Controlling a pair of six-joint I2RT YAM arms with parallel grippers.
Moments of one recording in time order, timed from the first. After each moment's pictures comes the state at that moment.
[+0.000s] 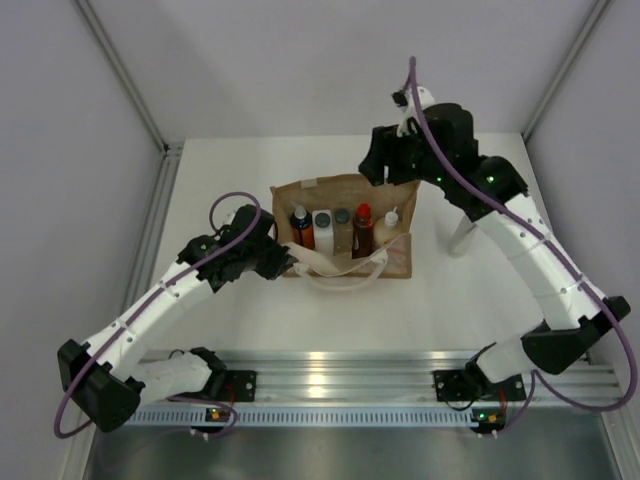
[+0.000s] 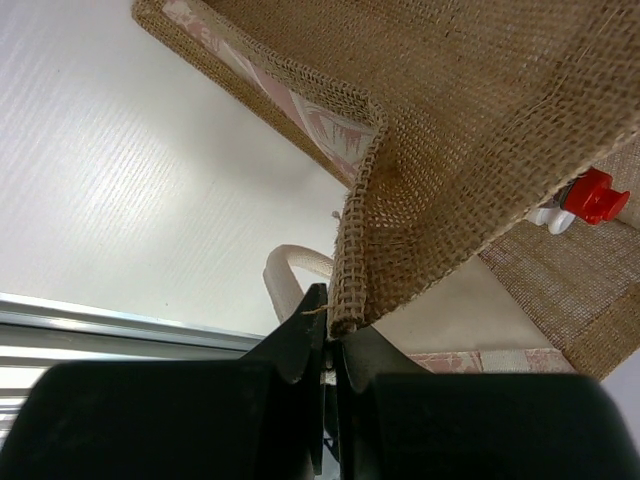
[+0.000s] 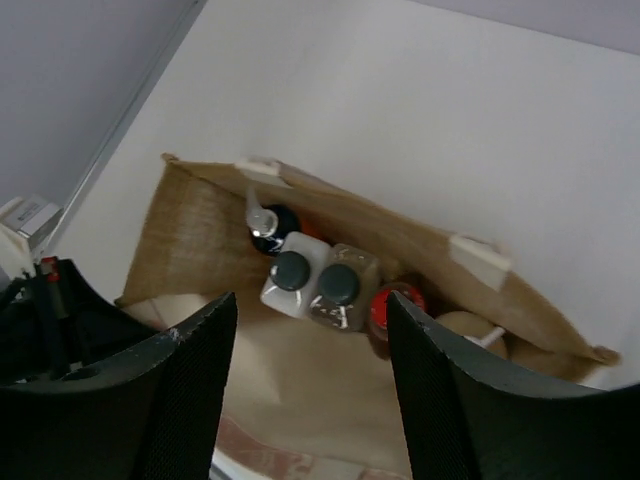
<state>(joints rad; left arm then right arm) -0.63 1.12 1.06 -0.83 -0.09 -1.47 0.57 1.43 1.79 -0.76 -0.02 0.24</state>
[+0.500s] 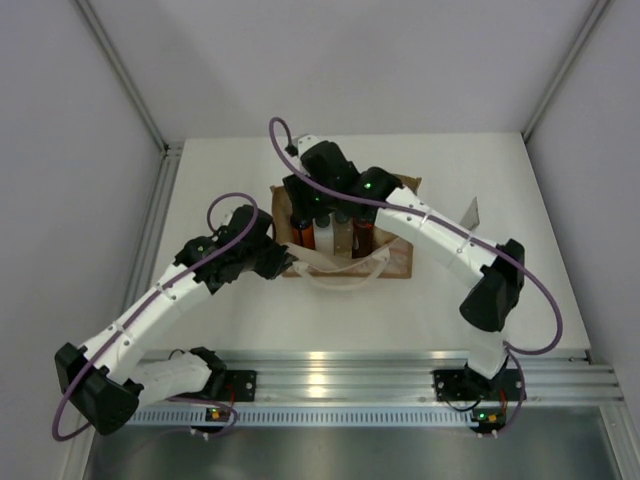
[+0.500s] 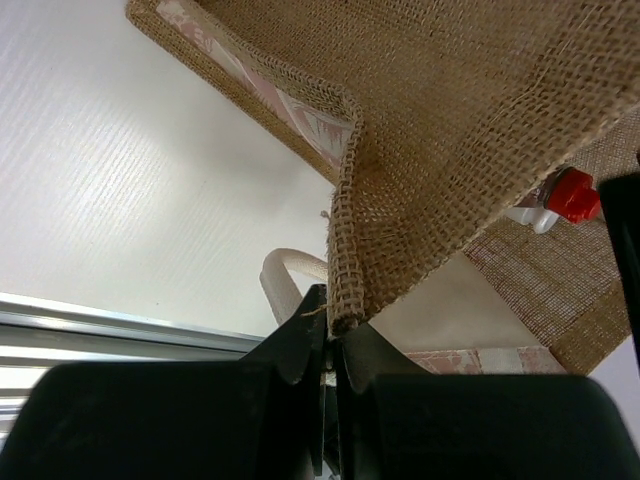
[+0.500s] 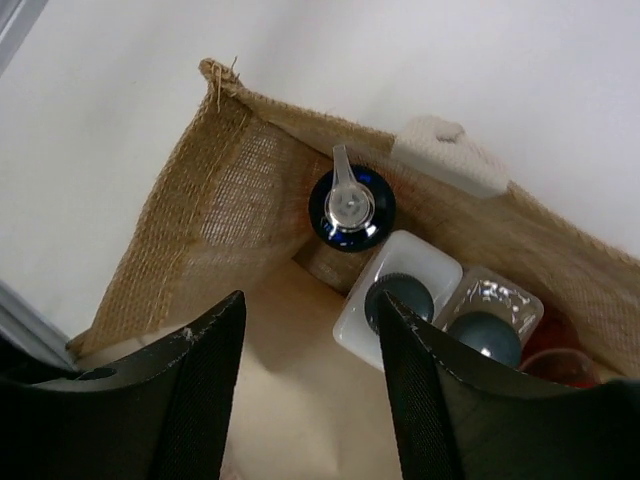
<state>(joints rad) -0.63 1.10 1.06 -0.83 -0.10 -1.49 0.91 1.83 1.92 -0.76 0.12 0.25</state>
